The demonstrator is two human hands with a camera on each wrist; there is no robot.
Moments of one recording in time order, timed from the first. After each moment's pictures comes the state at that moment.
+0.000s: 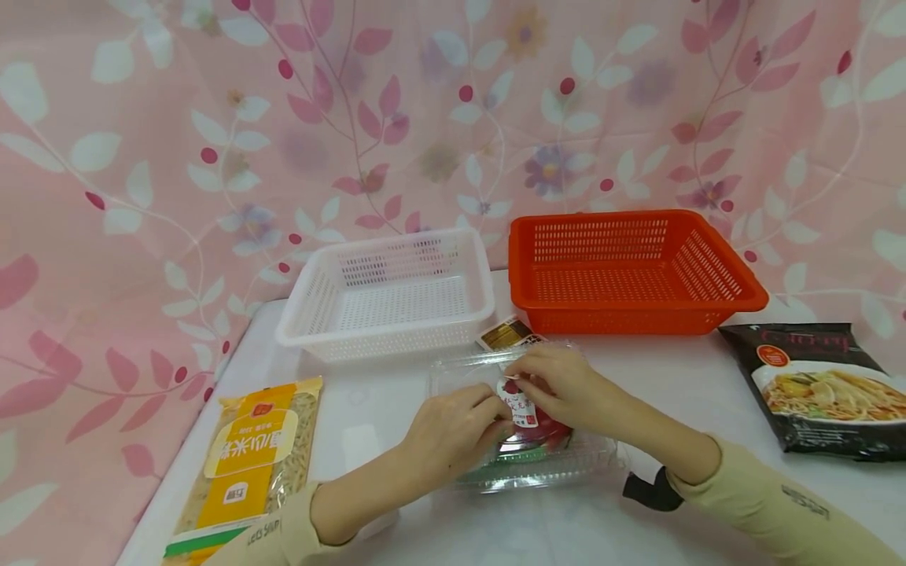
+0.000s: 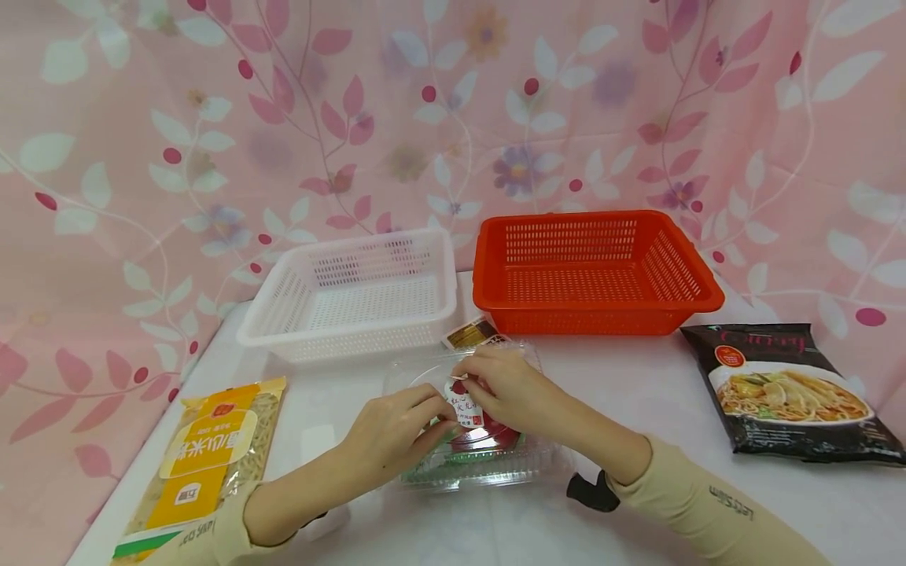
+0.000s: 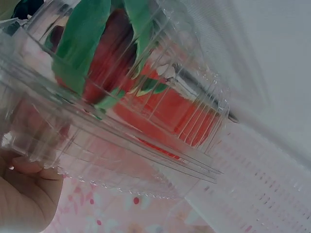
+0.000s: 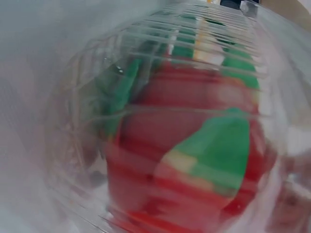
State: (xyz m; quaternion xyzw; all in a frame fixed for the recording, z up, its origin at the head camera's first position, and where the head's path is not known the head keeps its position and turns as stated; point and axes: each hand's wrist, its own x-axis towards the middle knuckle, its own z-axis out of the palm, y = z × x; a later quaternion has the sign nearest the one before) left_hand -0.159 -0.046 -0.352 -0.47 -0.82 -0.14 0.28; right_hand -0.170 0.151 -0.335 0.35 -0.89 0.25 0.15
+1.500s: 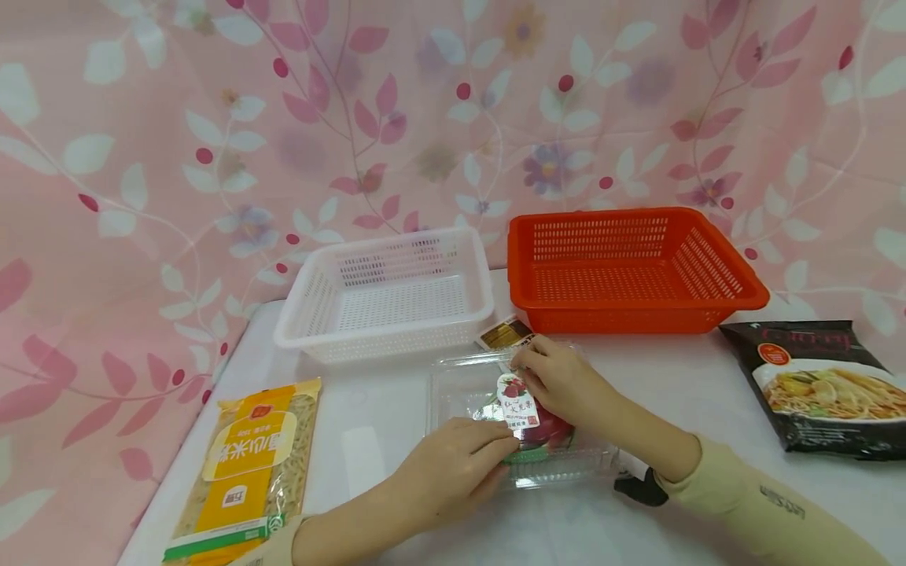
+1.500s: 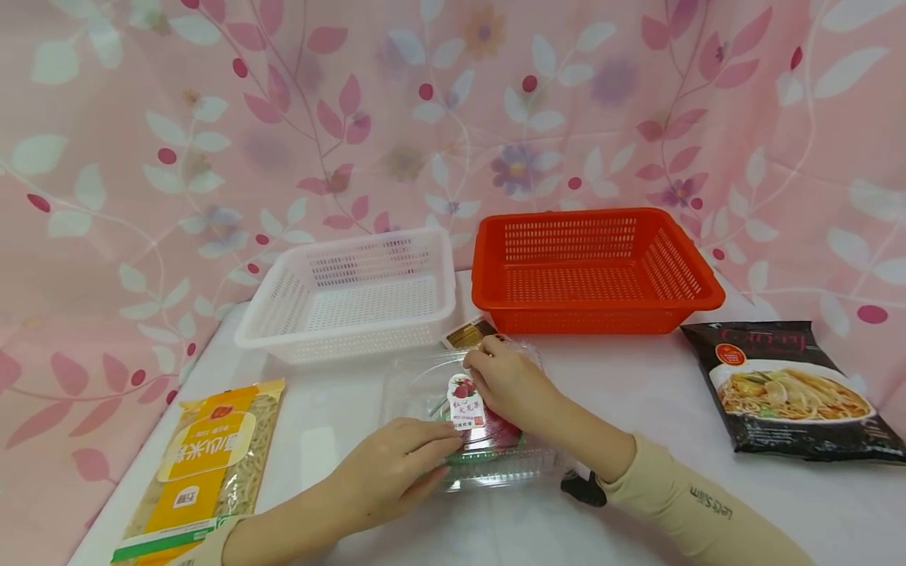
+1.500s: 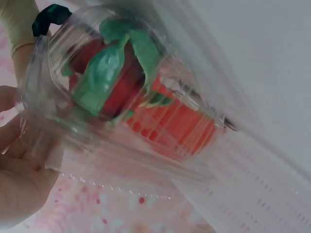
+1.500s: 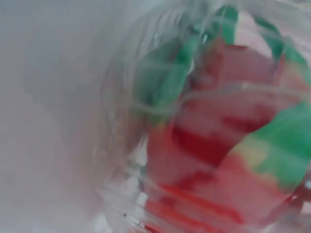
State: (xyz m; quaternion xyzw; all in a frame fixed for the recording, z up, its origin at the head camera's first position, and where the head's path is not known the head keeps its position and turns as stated) left_hand -0.139 -0.058 -0.361 -0.56 -0.77 -0.08 0.31; right_hand -0.186 0.148 -0.359 0.32 -0.88 0.19 0.29
